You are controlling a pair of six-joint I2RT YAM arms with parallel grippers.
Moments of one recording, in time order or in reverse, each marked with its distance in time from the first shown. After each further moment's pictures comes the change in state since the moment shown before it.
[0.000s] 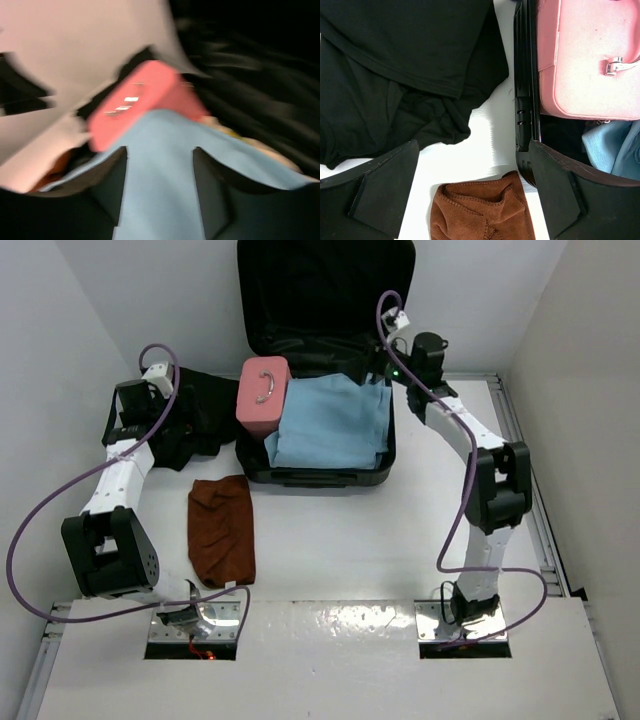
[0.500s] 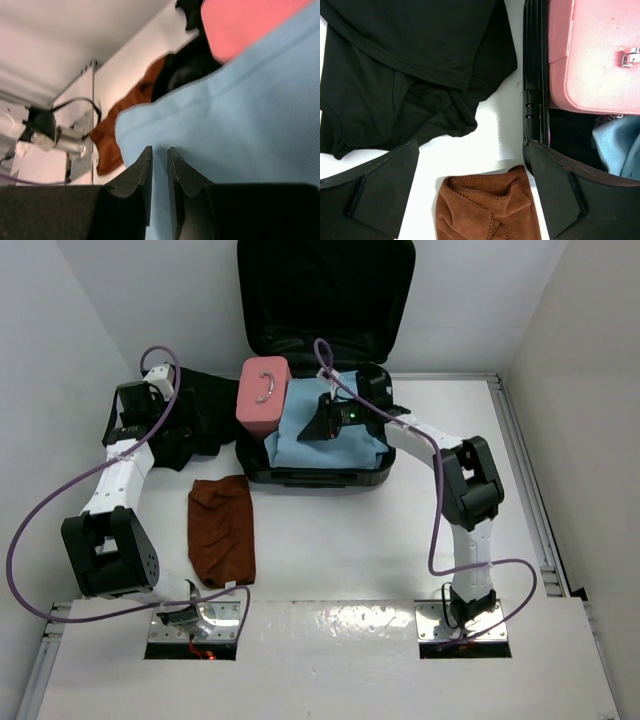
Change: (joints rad) left arm 0.000 0.000 0.000 -0.032 -0.029 0.019; right arm 0.211 0.109 -0.052 -0.134 -0.342 0.064
